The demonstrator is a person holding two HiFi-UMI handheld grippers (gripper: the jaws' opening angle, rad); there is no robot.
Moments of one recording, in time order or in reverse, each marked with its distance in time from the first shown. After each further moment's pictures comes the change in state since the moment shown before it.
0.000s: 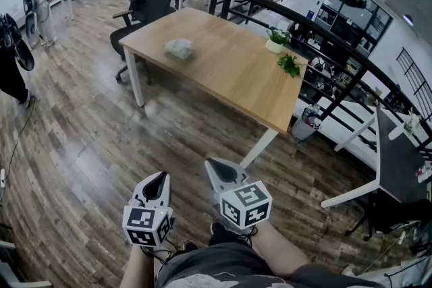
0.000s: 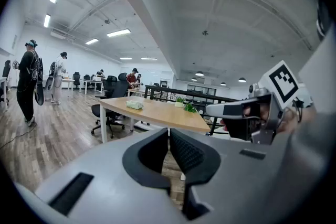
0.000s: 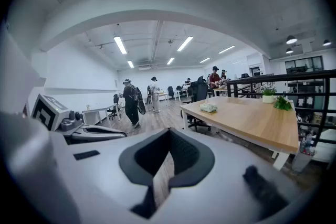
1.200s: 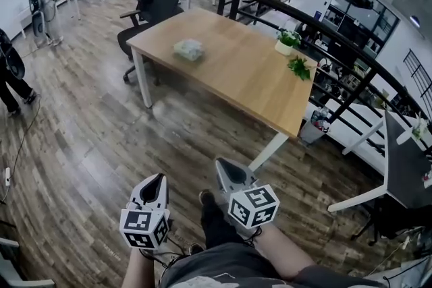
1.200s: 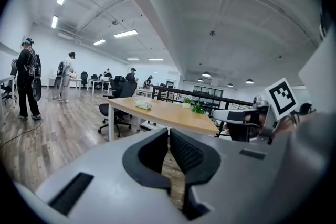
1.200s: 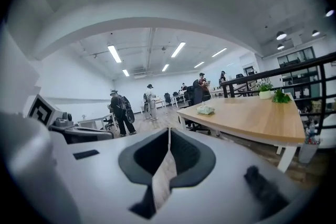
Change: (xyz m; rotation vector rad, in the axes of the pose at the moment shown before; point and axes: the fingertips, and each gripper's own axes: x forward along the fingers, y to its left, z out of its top) left arm -0.005 0.043 0.005 -0.035 -0.008 0.065; right arm 0.025 -0.017 -0.004 0.082 -0.079 -0.026
